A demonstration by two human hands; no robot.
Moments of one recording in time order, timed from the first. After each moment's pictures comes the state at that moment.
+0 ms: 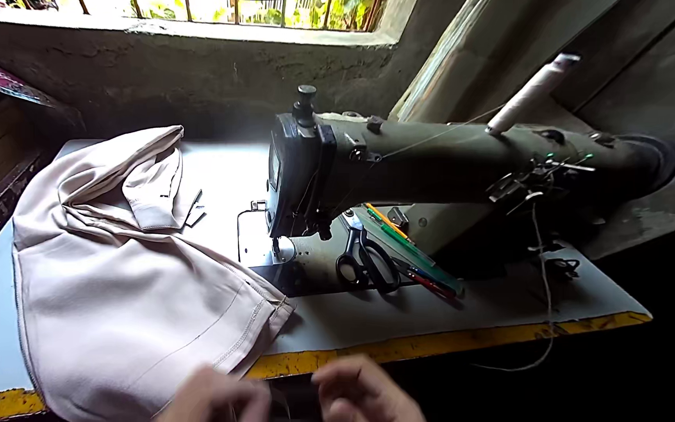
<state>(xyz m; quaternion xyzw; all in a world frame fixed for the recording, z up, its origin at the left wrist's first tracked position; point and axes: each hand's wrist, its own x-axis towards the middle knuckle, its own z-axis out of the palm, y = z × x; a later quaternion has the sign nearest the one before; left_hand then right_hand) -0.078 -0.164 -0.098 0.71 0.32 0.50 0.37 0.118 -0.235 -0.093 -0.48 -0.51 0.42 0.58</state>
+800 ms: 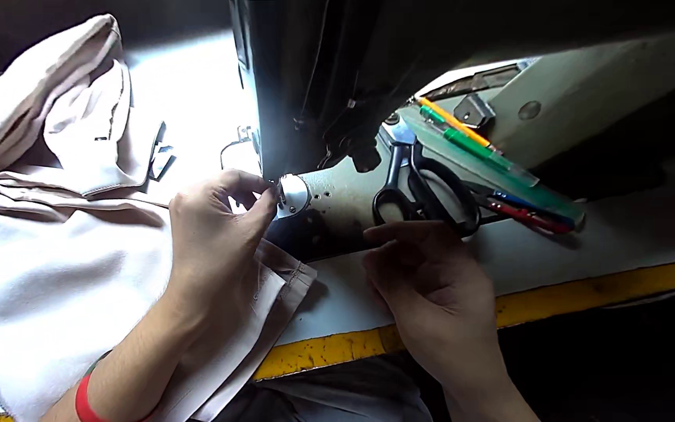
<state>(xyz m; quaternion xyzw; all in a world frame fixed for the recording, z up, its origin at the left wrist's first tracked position) -0.001 0.001 -0.097 0.80 0.38 0.38 0.25 0.163 -0.158 -0.126 -0.61 -0.48 0.22 0.59</state>
